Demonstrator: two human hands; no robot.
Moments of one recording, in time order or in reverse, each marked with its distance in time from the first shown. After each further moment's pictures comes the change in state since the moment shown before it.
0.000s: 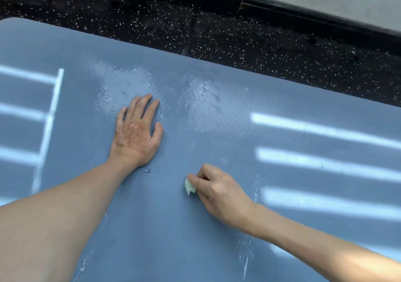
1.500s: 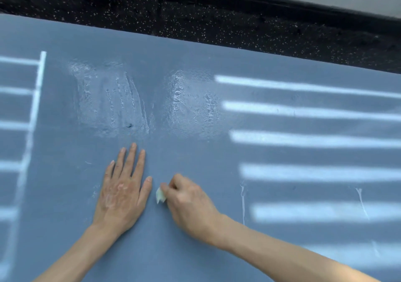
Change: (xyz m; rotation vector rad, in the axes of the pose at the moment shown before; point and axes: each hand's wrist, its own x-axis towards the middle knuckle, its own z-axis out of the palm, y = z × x) left_hand -0.215 0.021 0.014 0.173 -0.052 0.177; right_hand -0.110 -0.088 0.064 0.067 0.105 0.109
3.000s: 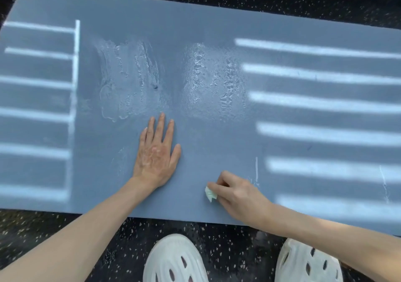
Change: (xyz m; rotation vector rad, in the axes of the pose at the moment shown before) left_hand -0.030 0.018 -0.014 -0.080 -0.135 -0.043; right_hand -0.105 0.003 -0.014 -0.041 -0.116 -0.066
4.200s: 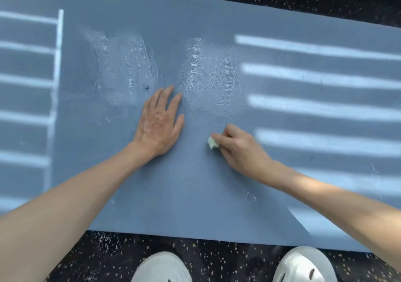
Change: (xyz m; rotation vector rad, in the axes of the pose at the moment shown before) left_hand 0.086 0.011 -0.020 -0.069 0.049 0.107; right_hand 0.079 0.063 -0.046 -0.119 0.148 0.017
